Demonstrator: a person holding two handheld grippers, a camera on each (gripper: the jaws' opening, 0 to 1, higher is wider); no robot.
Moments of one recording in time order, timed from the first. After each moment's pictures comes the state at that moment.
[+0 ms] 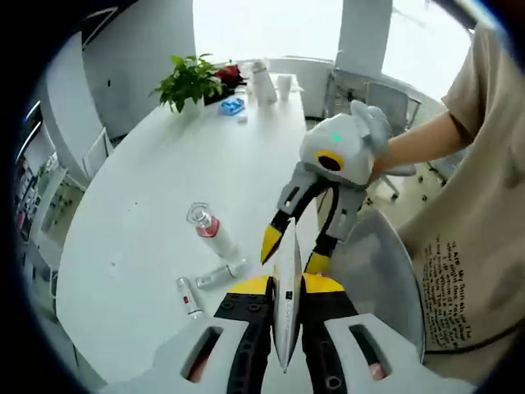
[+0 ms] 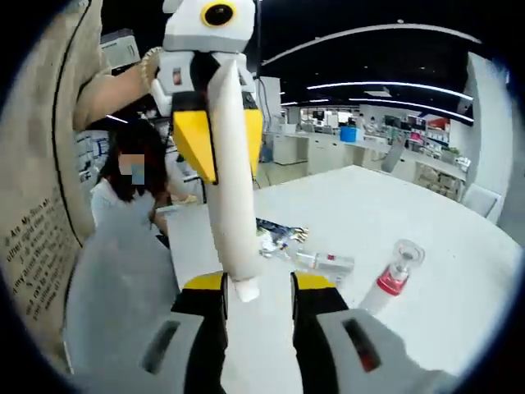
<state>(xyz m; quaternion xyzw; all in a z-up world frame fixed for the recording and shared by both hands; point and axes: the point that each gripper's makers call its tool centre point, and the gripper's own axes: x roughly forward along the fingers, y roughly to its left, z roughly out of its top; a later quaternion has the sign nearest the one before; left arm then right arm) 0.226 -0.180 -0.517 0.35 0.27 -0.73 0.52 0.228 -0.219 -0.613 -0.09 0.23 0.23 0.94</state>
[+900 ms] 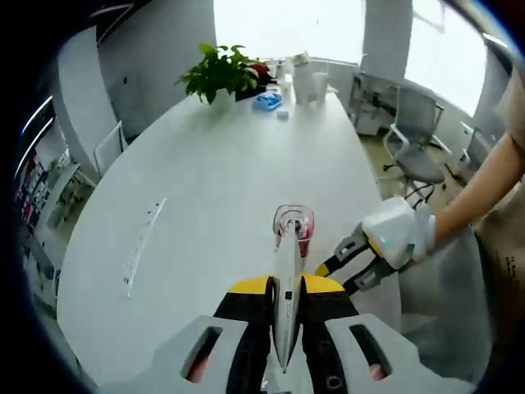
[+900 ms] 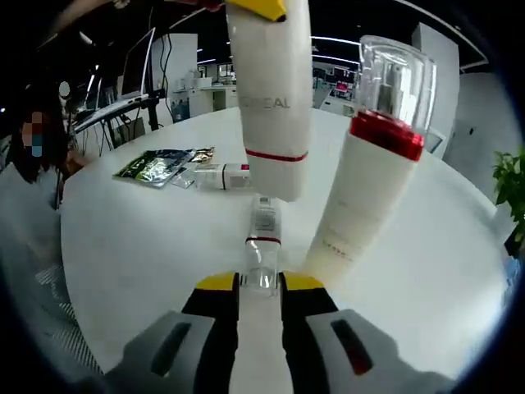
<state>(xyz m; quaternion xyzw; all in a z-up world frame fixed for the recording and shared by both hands) 0.324 -0.276 -0.580 0.33 0.25 -0.72 0.55 0.280 -0.256 -0.735 -0.08 0.31 0.10 0.94</state>
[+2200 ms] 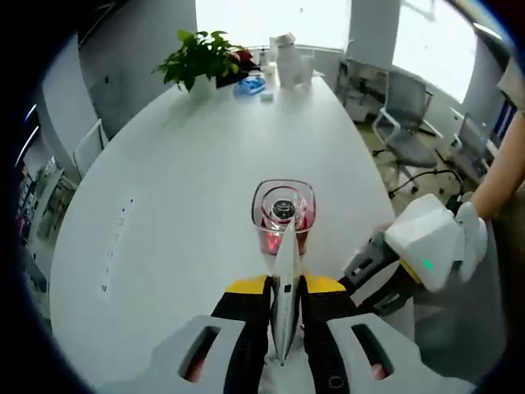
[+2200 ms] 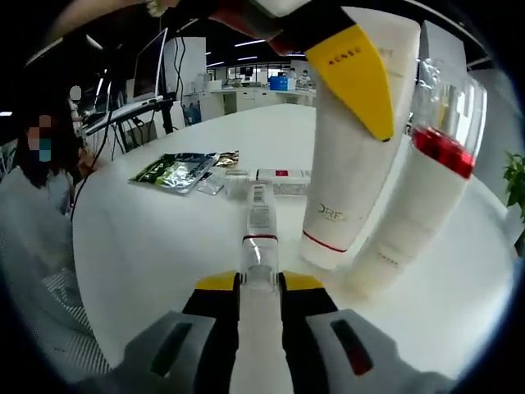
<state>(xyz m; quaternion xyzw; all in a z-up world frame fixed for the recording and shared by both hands) 0.308 -0.287 -0.629 0.36 0.26 -0.73 0.52 0.283 -0.219 -0.736 -0.06 0.31 0.13 0.94</state>
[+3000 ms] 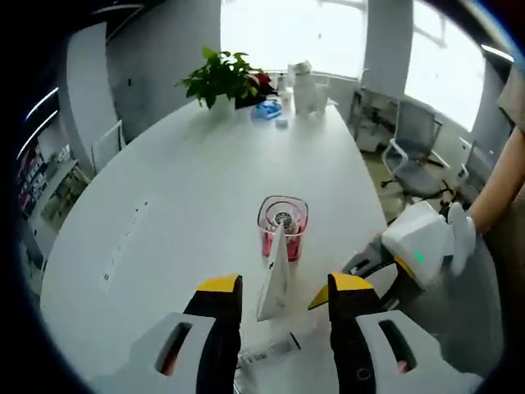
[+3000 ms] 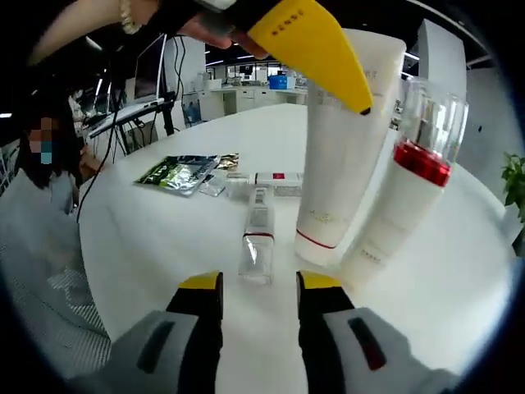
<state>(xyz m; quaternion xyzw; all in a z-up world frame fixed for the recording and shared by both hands) 0.304 -0.271 -0.598 0.27 0.24 -0.73 0.57 0.269 -0.224 -0.718 -0.06 0.32 0.13 0.94</state>
